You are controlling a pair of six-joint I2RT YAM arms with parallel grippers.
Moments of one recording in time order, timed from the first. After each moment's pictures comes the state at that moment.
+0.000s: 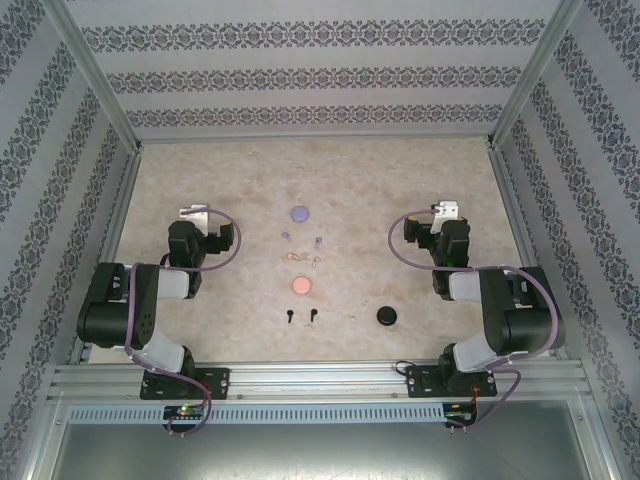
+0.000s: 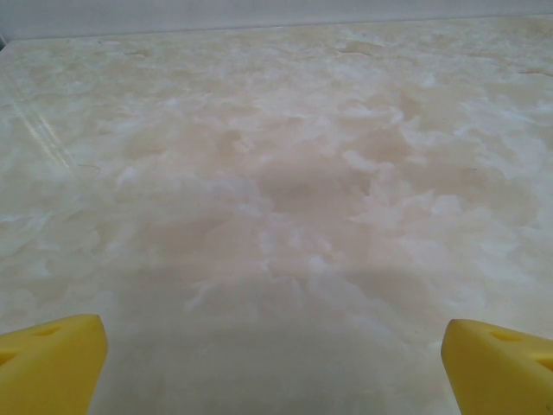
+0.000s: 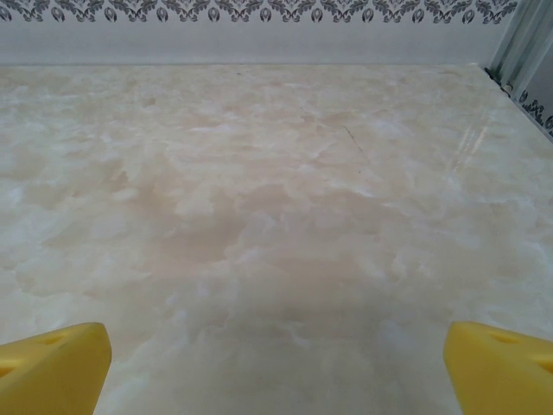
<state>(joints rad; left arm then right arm) 0.02 1.56 0.42 0.74 -0.01 0.01 0.02 1.51 0.38 0.78 0.04 0.03</state>
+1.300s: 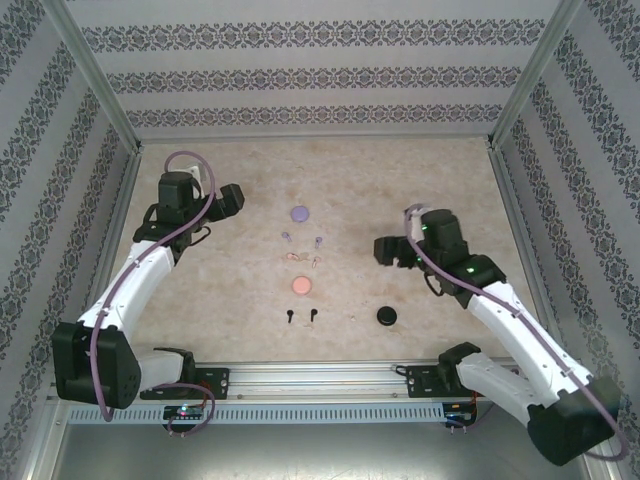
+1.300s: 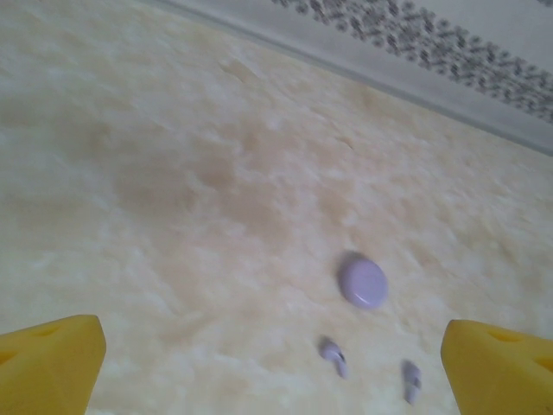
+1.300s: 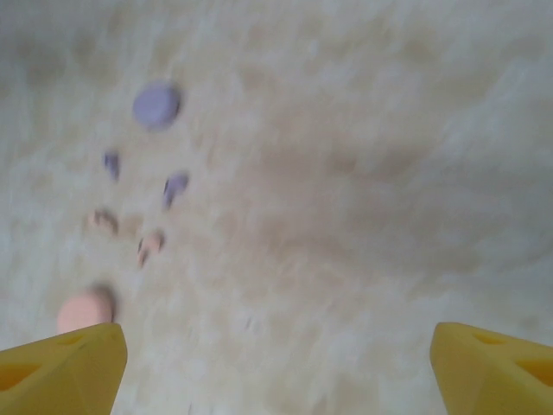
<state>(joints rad) -0.10 1.24 0.94 -0.30 0.14 -0.44 0.44 0.95 0.79 -0.63 -0.05 0.33</state>
